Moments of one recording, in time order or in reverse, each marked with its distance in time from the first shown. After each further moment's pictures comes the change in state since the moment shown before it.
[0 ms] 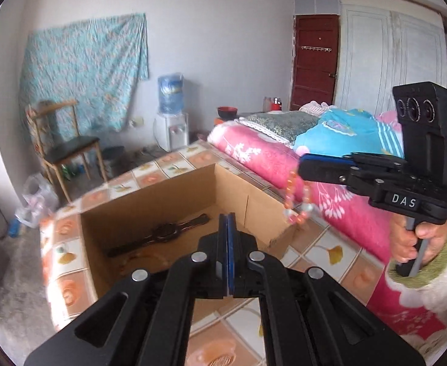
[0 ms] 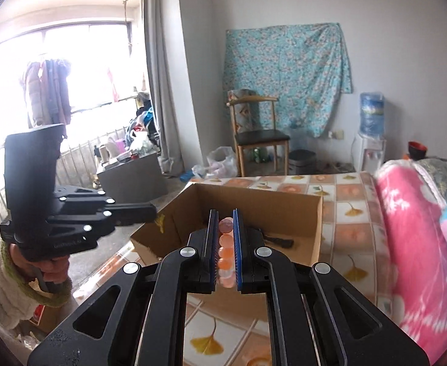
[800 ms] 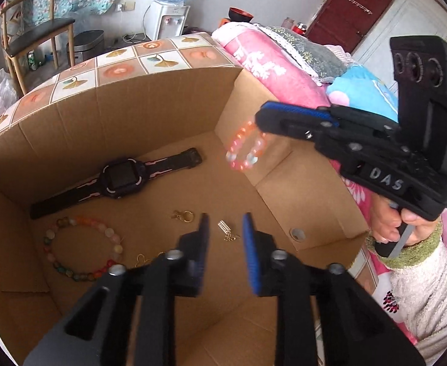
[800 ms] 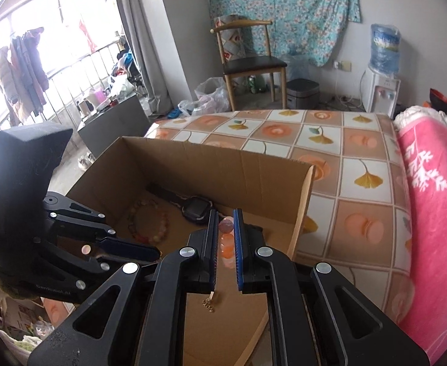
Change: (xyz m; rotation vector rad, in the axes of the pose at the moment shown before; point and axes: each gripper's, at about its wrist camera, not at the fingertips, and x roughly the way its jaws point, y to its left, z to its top) left arm 0.174 0.053 0.000 -0.250 0.483 -0.169; right arm 0.143 -0.102 0.004 0.050 0.326 -0.008
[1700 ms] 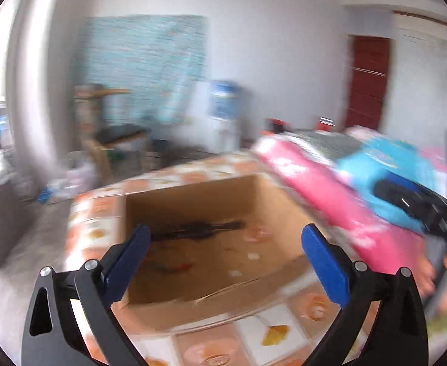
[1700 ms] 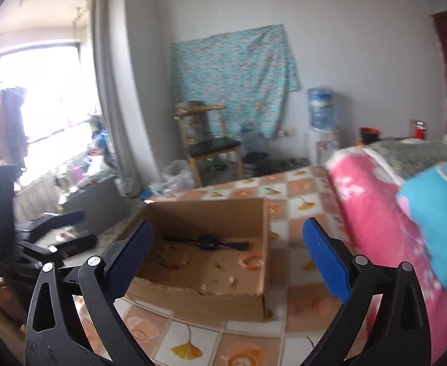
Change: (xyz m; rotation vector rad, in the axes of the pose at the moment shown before) left arm -0.173 -0.075 -0.123 0.007 -0.601 0.411; right arm -0.171 0.075 -0.086 0.150 -0.383 -0.271
